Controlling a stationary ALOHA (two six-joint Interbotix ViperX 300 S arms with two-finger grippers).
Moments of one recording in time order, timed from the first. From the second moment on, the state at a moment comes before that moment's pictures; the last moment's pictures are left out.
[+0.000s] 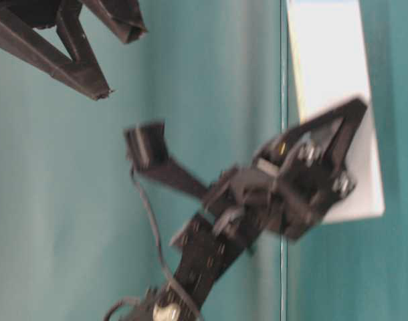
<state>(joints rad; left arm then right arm) 0.06 0.33 0.40 -0.07 -0.06 0.08 0.21 -0.38 0.66 -0.24 0.18 0.04</state>
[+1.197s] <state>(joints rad) 0.02 0.55 0.09 -0.07 0.04 0.00 0.20 -0.39 0.68 -0.27 0.18 0.04</state>
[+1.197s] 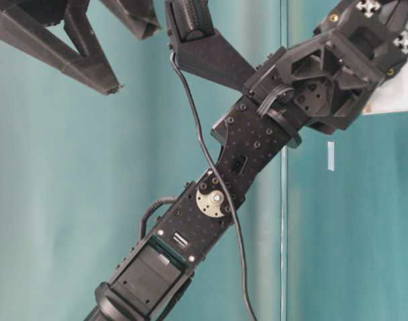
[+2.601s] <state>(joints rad) 0.01 0.36 0.36 -0.07 0.02 -0.01 0.20 -0.39 0.69 -0.27 0.18 0.04</state>
